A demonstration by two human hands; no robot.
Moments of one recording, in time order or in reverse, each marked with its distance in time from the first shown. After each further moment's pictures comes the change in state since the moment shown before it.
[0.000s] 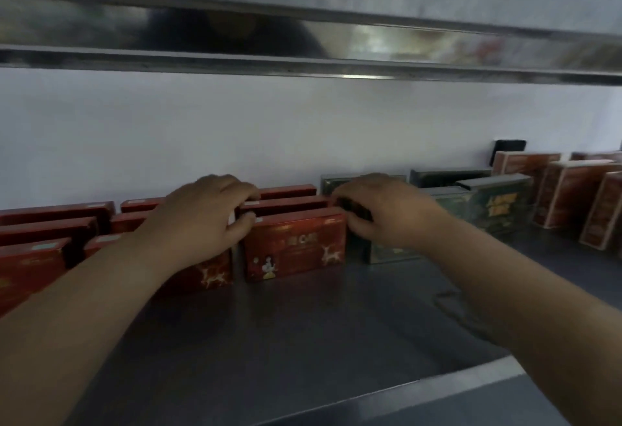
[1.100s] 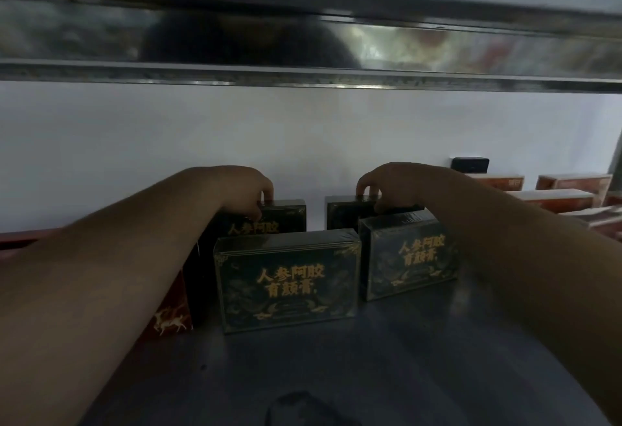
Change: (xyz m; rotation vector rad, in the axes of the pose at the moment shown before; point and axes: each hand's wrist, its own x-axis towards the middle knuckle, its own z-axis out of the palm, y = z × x) left_hand 0.282 0.140 0.092 0.060 -0.617 -0.100; right_hand 0.017 0.312 -0.014 -0.027 -0.553 0.193
